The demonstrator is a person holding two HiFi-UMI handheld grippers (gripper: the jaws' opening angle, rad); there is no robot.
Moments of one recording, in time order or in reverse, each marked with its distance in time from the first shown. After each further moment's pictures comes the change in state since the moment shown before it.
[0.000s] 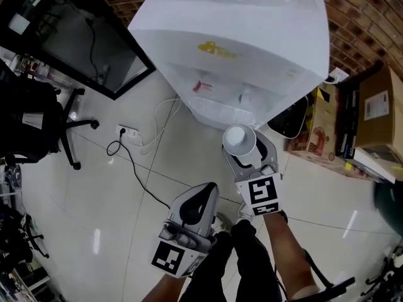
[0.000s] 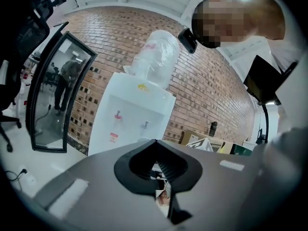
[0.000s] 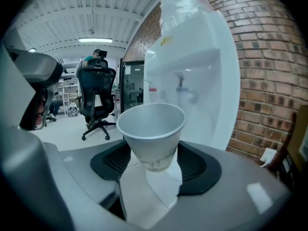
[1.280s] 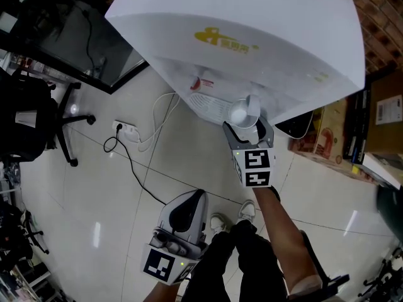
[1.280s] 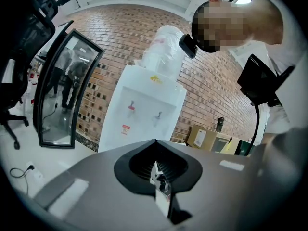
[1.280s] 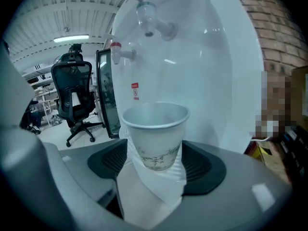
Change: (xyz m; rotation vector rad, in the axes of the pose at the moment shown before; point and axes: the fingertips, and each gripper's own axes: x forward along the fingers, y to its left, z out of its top) left arm -0.004 0.035 -0.030 -0.001 0.038 0.062; right arm 0.087 -0.047 -0.070 0.160 0.084 -0.132
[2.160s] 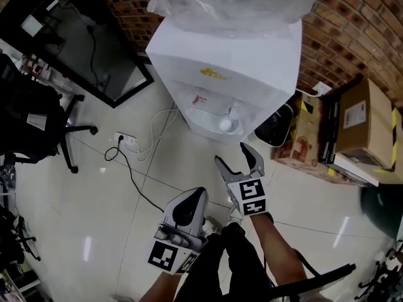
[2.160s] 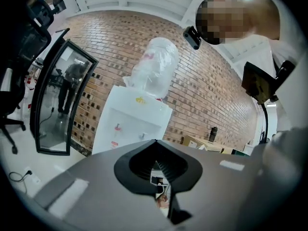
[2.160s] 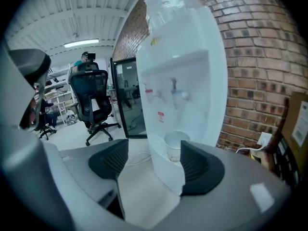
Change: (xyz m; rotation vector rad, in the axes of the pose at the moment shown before) left arm -0.024 -0.051 0.064 -0.003 -0.075 -0.033; right arm -0.122 0.044 0.051 -0.036 0.020 0.120
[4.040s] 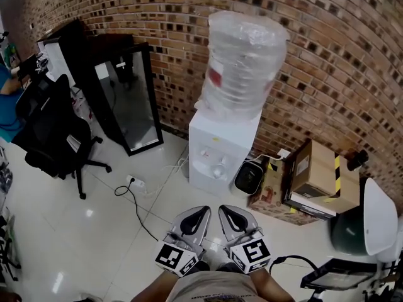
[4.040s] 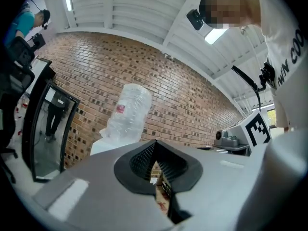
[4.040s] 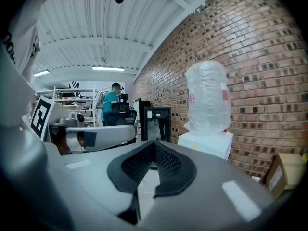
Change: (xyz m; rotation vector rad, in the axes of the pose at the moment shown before) left arm -0.134 -0.125 0.205 0.094 -0.178 -0.131; right arm -0.301 0.178 0.232 -0.121 -0.295 0.128
